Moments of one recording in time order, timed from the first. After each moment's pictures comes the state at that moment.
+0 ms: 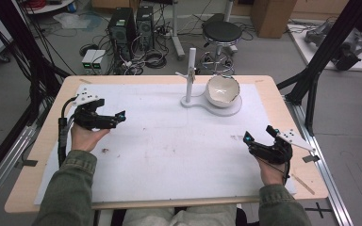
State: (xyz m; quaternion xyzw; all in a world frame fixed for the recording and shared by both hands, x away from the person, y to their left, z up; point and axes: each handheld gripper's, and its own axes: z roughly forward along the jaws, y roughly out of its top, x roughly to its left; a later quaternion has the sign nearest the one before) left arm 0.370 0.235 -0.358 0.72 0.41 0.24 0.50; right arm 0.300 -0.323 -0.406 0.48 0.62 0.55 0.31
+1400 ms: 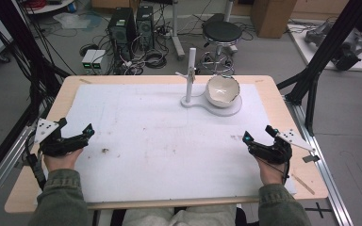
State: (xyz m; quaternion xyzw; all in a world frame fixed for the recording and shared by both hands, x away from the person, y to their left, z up) left arm 0.300 0.304 -0.404 0.60 0.49 0.37 0.52; right arm 0.299 -0.321 -0.406 0.48 0.61 0.55 0.30
